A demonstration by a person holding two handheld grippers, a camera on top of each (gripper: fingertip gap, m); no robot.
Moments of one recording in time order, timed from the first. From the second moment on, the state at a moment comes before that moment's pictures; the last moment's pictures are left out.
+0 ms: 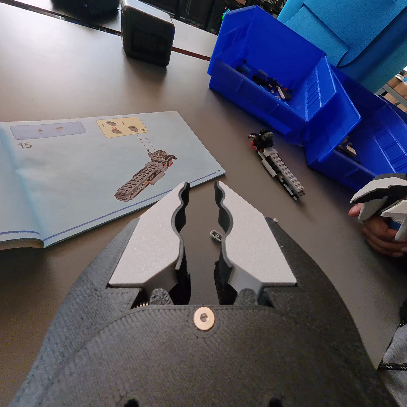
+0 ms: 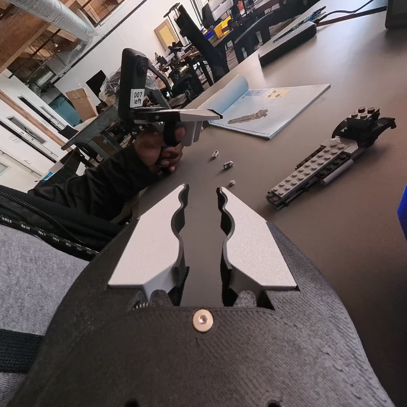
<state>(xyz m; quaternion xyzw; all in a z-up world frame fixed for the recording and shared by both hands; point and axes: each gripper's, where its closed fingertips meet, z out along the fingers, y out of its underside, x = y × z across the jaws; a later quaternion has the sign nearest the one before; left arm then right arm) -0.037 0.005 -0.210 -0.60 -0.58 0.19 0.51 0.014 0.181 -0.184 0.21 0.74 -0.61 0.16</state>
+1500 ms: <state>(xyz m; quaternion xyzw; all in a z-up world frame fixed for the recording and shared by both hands) -0.096 0.083 -0.146 -0.74 -0.42 0.19 0.49 0.013 0.179 -0.189 0.22 0.75 -0.60 0.17</state>
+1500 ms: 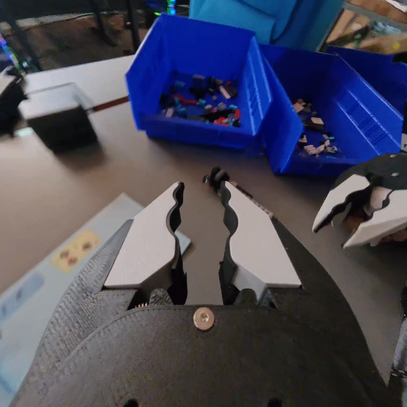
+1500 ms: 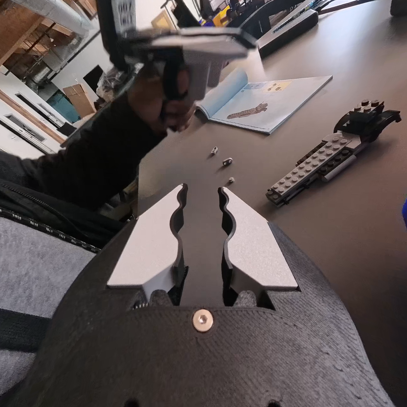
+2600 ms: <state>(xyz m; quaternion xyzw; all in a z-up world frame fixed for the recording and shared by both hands) -0.172 0.203 -0.220 -0.93 -0.10 0.00 0.34 0.010 0.175 -0.193 0.23 0.75 -0.59 0.20</state>
